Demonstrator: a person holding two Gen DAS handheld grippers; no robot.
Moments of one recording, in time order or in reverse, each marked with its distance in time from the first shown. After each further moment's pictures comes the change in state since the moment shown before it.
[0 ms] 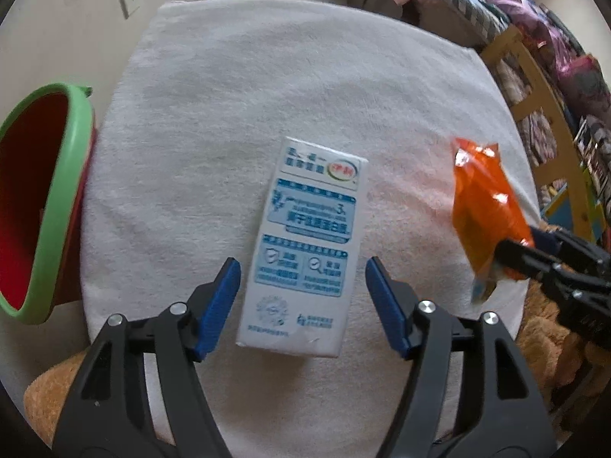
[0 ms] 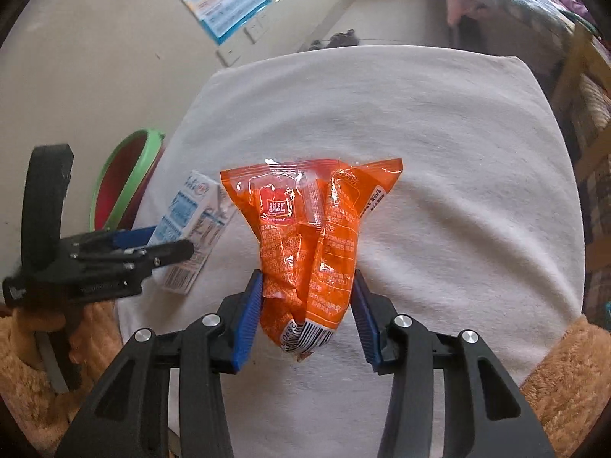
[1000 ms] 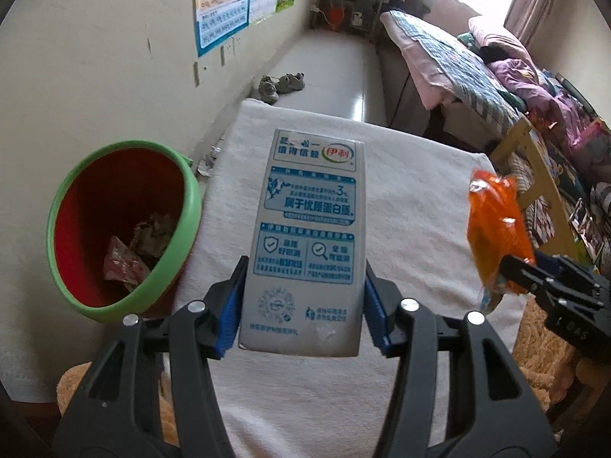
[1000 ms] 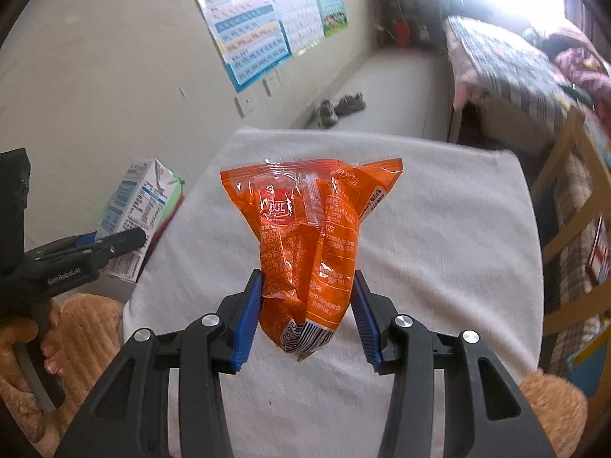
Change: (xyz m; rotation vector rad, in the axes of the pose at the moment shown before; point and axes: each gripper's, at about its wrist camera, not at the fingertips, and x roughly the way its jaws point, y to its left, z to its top) left arm -0.104 0.028 -0.011 -0.144 -0.353 0.110; right arm -0.053 0.051 0.019 -0.163 -0.230 -0.075
